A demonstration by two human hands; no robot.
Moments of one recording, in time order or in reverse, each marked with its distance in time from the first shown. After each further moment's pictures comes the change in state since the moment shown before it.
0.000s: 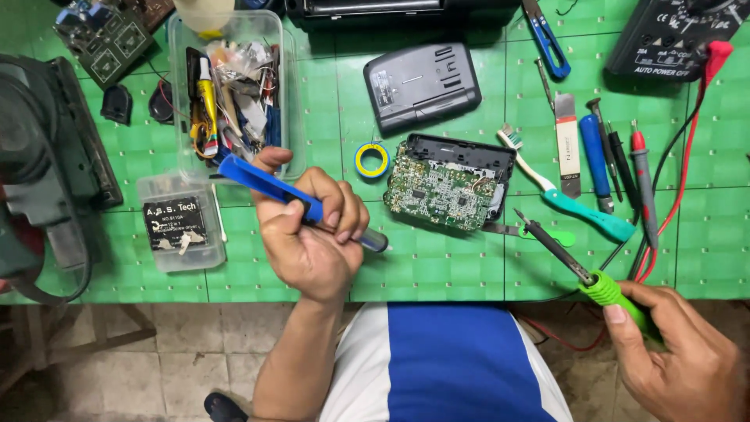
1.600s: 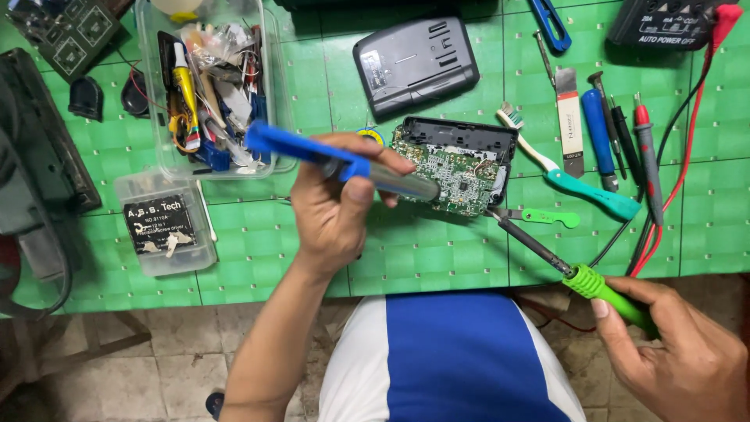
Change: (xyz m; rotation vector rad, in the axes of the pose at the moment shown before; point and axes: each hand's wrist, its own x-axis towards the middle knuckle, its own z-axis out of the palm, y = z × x) left_hand 0.011 -0.014 -0.019 0.361 -0.365 -0.090; right_hand -0.016 -0.011 0.003 -0.143 0.036 -0.055
